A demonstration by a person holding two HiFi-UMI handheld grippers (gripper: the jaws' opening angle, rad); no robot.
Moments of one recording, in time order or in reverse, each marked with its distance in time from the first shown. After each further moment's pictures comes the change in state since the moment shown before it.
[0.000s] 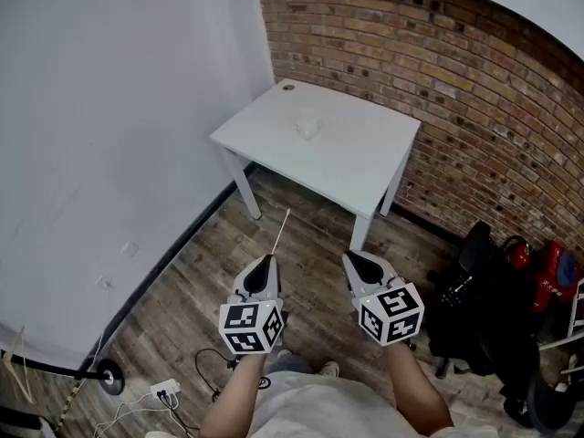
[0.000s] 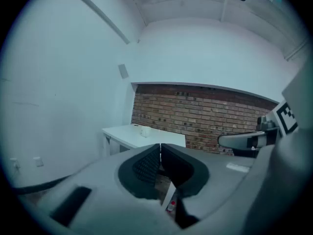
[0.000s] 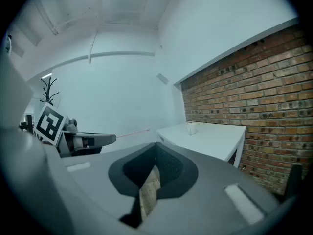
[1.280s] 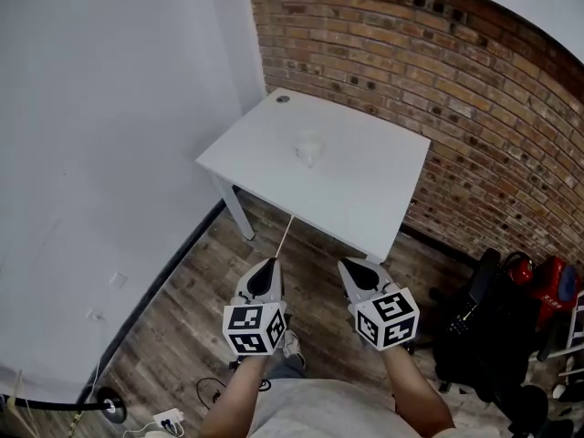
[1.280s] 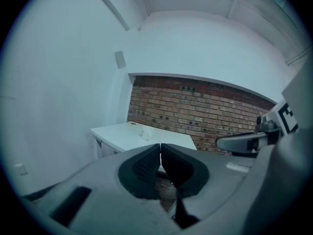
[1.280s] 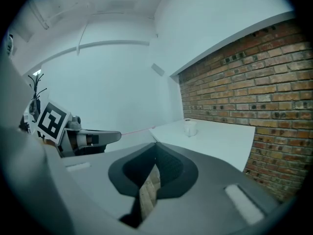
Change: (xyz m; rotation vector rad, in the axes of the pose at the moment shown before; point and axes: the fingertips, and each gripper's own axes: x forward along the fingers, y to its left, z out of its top) left arm 0.155 0.083 0.025 -0.013 0.044 -0.082; right arm 0.158 -0.054 0.021 0.000 0.061 -0.047
